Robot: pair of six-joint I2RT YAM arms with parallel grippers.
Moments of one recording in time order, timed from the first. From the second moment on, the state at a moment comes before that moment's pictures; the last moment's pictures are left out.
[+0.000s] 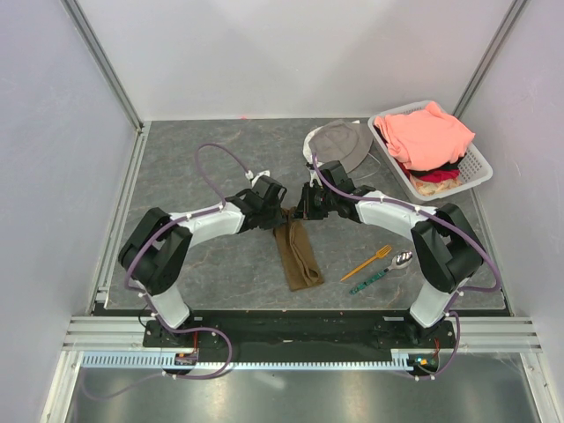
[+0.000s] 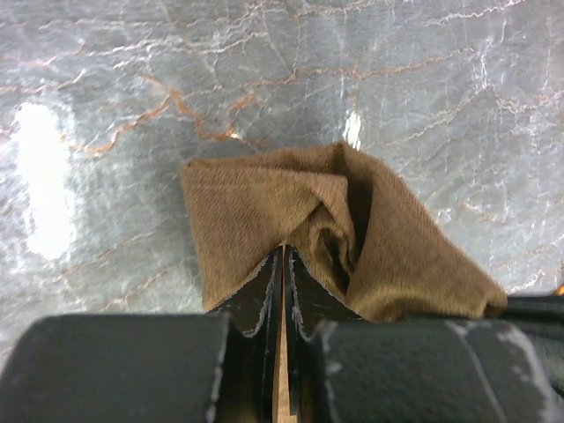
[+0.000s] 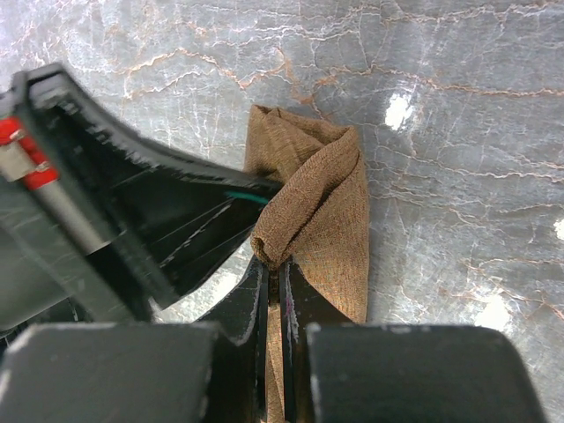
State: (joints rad) left arm -0.66 1.72 1.00 -0.18 -0.10 -0.80; right arm 0.59 1.73 1.09 -0.12 -0.33 0.57
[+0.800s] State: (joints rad) left arm -0.66 1.58 0.95 -0.13 -0.11 -0.80; right arm 0.59 1.77 1.09 -0.06 -0.34 0.63
